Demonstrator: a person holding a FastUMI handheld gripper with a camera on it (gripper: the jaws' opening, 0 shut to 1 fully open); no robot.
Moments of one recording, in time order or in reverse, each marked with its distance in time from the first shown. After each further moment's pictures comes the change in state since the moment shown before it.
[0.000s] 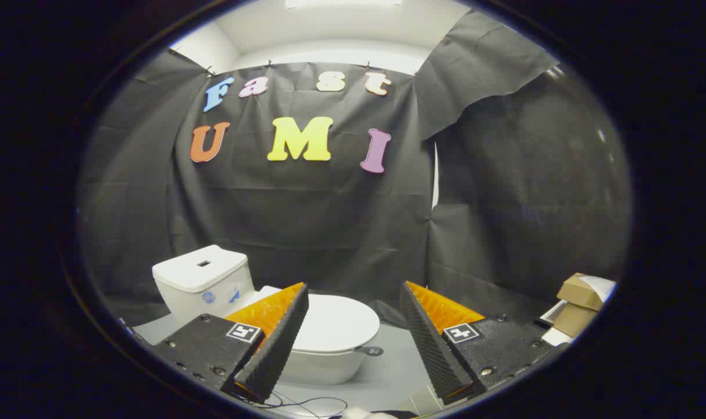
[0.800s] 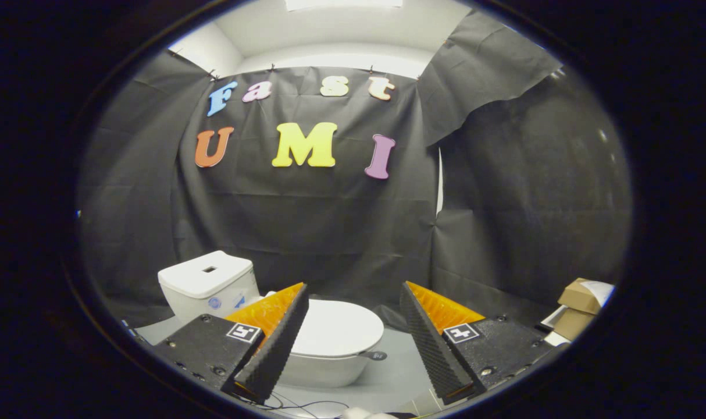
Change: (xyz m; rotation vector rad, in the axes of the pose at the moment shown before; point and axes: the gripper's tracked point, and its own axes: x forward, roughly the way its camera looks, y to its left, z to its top) arm 0.000 0.007 0.011 -0.008 -0.017 0.016
